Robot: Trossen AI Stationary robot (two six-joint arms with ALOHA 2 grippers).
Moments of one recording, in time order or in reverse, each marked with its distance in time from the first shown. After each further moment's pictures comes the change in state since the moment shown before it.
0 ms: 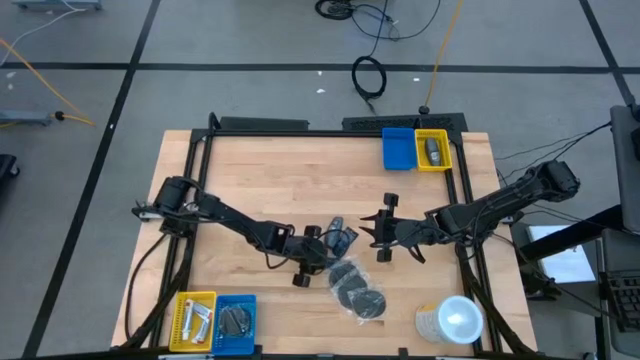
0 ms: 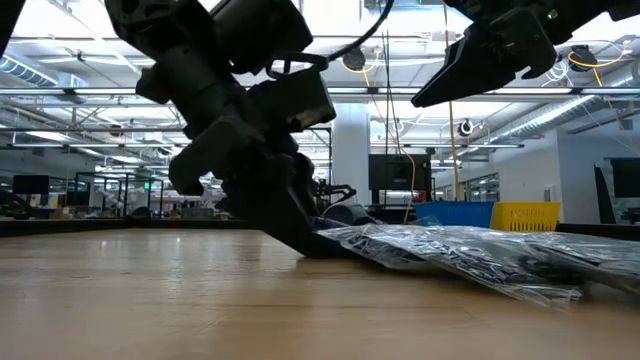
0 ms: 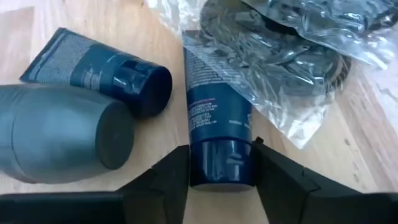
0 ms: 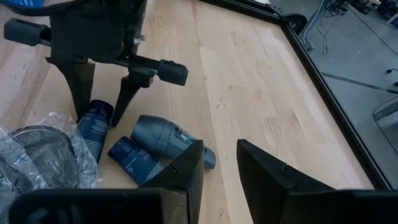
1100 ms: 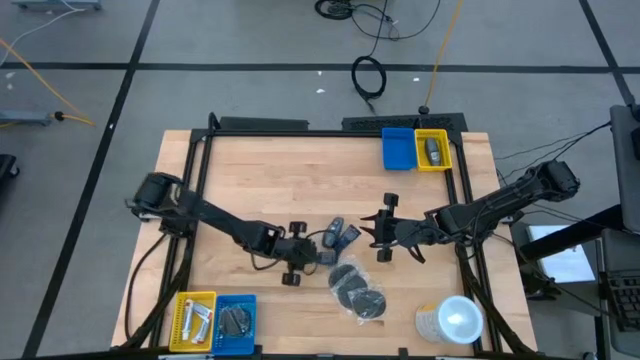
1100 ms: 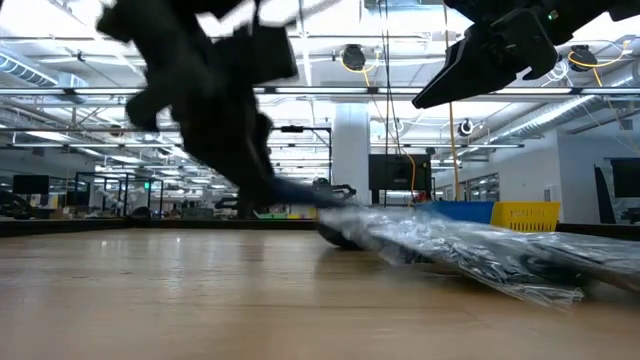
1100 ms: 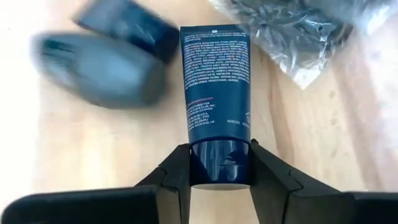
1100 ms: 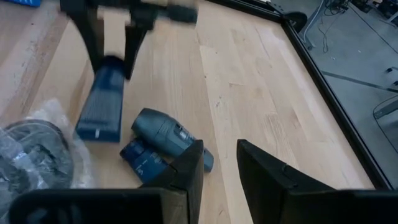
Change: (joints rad) left arm -0.053 -0.176 -0.005 -0.198 -0.167 -0.098; right arm 0.000 0.000 0.000 -0.009 0.000 0.003
